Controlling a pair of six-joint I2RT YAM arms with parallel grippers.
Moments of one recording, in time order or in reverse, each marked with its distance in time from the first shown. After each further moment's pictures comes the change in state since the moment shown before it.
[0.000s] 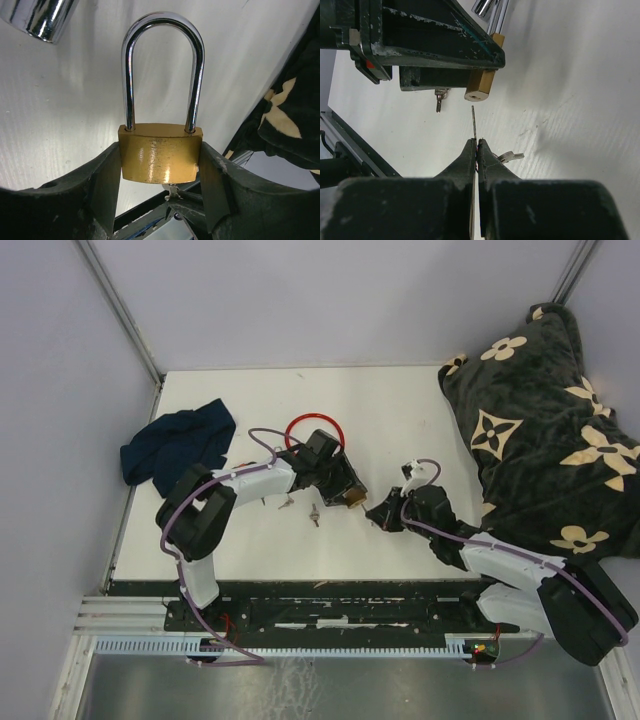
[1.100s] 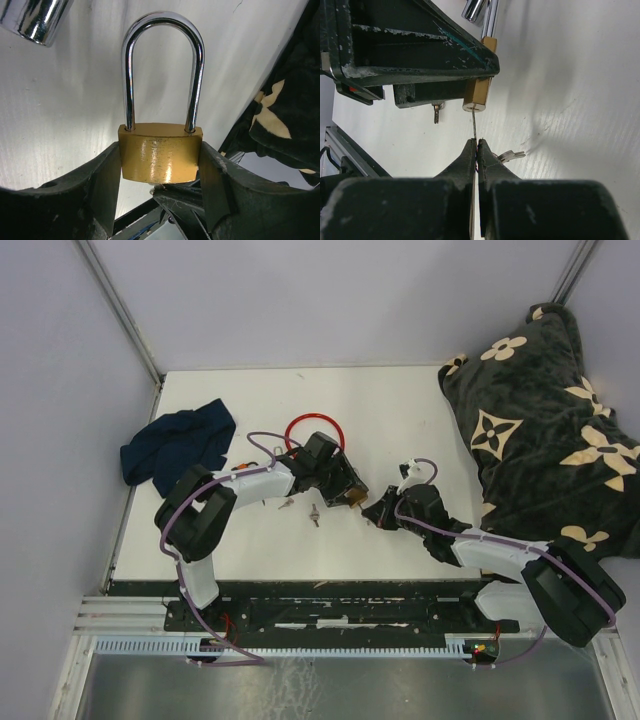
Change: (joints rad) left arm -0.003 -0.012 -0.043 0.087 0.003 -0.040; right arm 0.018 0.117 0.019 0.083 0.053 0.077
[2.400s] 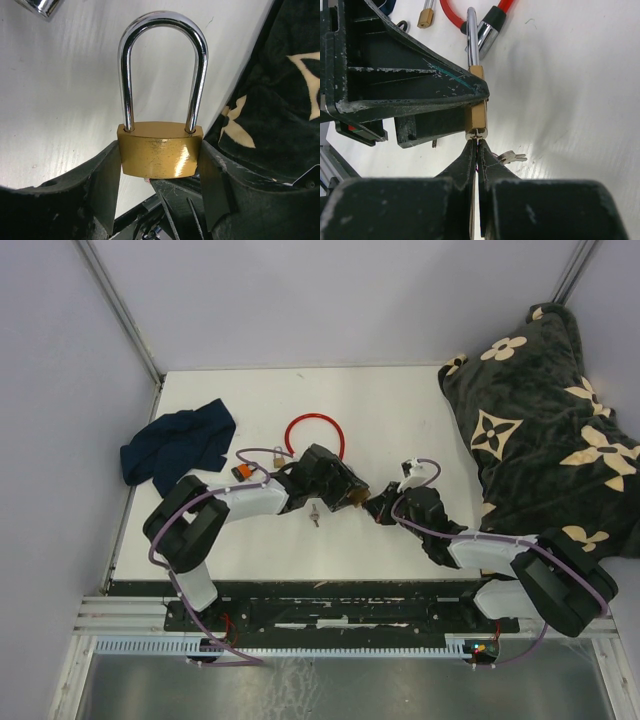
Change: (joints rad) left arm -0.053 -0.090 -0.172 0.229 -0.104 -0.195; right arm 0.010 0.057 -0.040 0.208 0.086 -0.032
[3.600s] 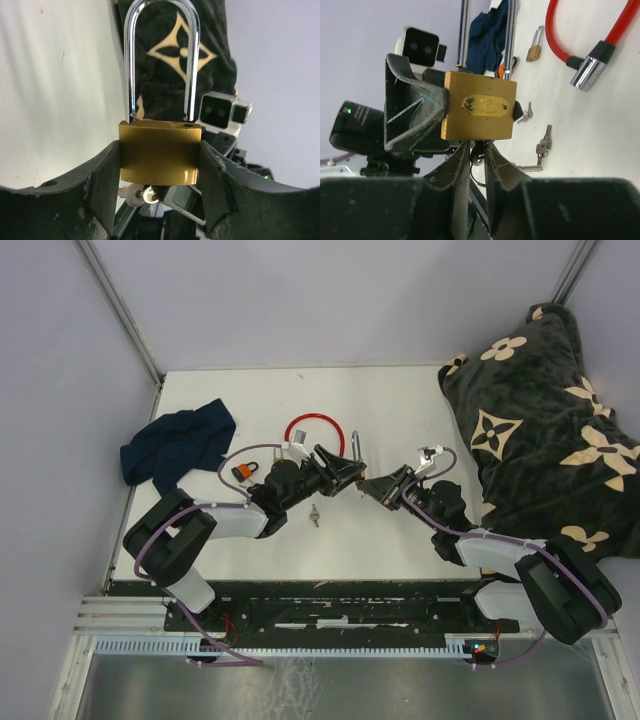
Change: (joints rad) left arm 0.027 -0.124 -0.323 0.848 0.003 0.040; right arm -0.124 -0.008 -0.011 0.338 -0.267 0.402
